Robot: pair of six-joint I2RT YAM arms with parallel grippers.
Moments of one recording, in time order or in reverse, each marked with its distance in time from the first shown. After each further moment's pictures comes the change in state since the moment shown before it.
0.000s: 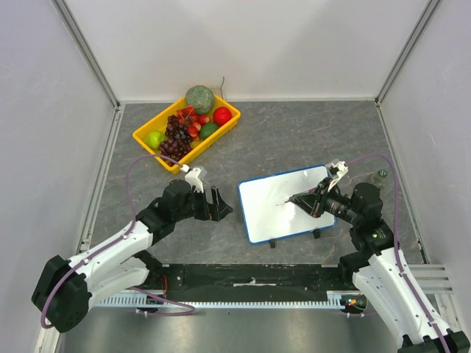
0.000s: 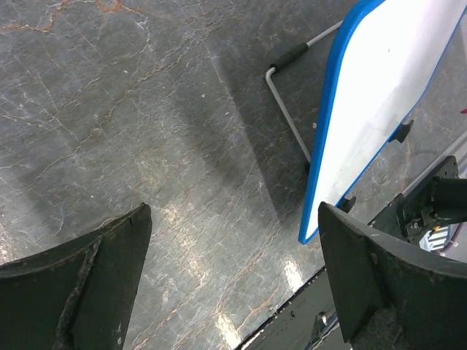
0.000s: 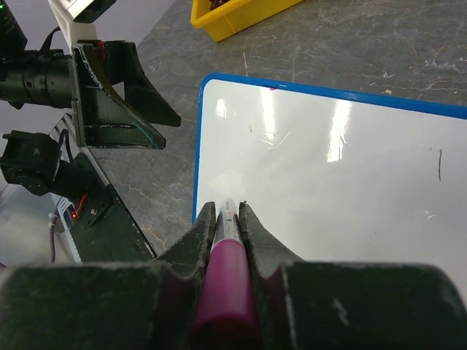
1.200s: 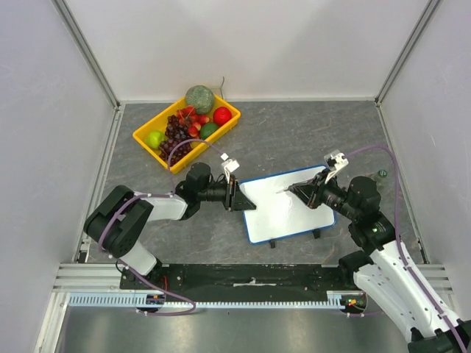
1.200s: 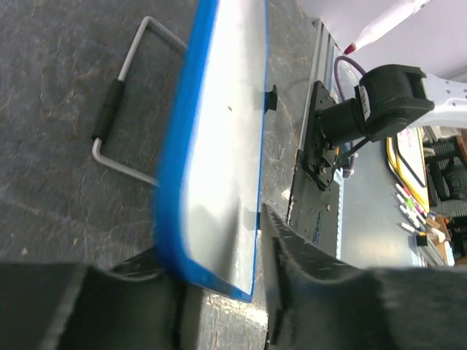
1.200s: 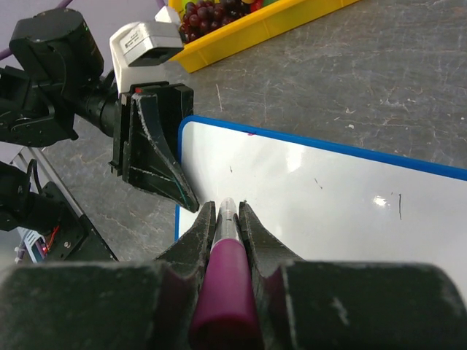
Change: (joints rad) left arm 0.029 0.631 0.103 0.745 0.633 0.046; right arm 0.094 0.061 0.102 0.003 0.206 -0.032
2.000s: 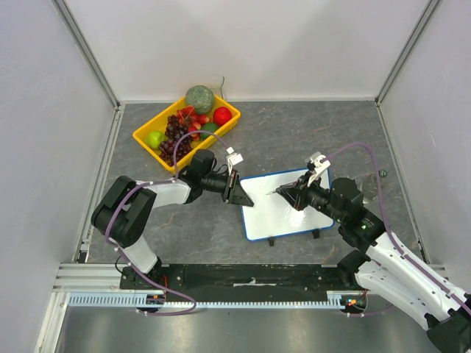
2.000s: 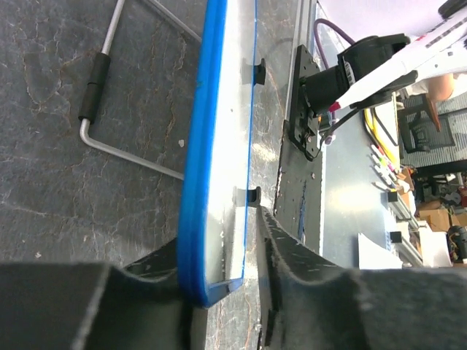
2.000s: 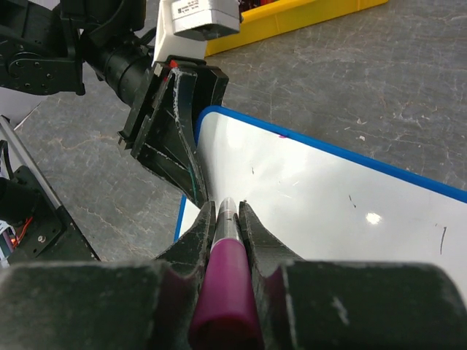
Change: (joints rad) left arm 0.071 0.103 0.212 -0.318 0.226 0.157; right arm 0.264 0.099 0.011 0.064 0.248 -0.068
